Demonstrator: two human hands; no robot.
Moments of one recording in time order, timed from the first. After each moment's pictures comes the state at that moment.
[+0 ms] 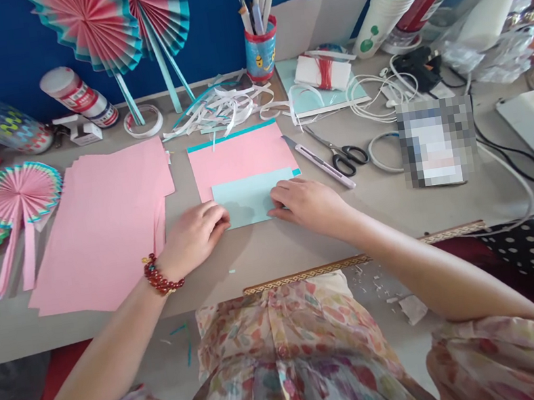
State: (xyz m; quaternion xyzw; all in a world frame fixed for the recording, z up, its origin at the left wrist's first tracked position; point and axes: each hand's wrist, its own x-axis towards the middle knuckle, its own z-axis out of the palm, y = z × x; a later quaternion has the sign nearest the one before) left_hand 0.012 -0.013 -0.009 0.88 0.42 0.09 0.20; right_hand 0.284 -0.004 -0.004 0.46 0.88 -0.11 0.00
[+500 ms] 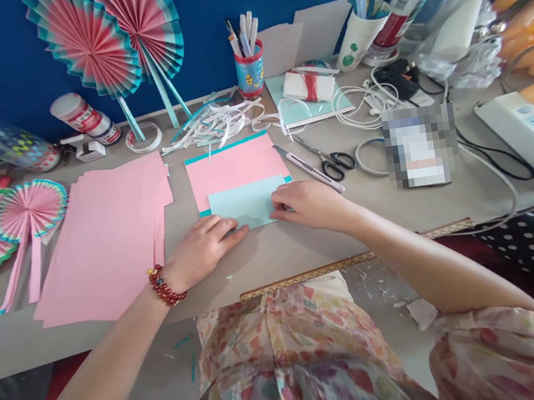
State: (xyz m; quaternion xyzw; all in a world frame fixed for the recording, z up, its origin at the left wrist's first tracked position) left_hand 0.017 -0.020 -0.016 0.95 0.28 0.07 0.08; right_hand 0.300 0.005 0.011 0.46 0.87 -0.19 0.00
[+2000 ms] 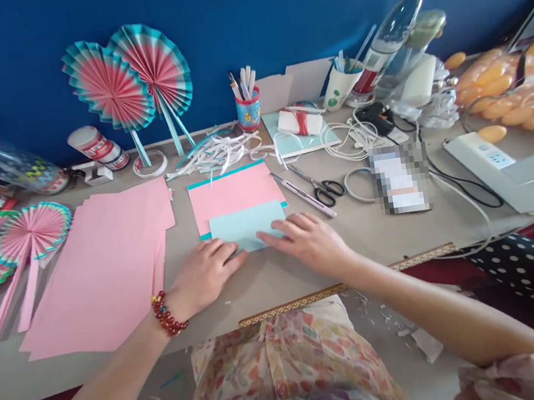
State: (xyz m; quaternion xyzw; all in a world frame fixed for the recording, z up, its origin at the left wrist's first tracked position) left_hand 0.026 -0.025 -0.012 0.96 0.28 0.04 -0.01; right_hand 0.311 -0.034 -0.013 0.38 0.92 0.06 -0.10
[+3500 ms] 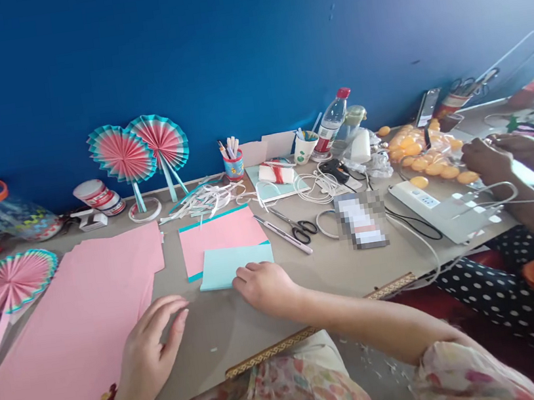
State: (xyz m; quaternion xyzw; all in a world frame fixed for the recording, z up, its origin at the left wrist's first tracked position) left_hand -0.015 -0.067 -0.010 0.82 0.49 0.29 0.08; right_hand 0.252 -0.026 0.003 0.39 0.92 -0.01 -0.01
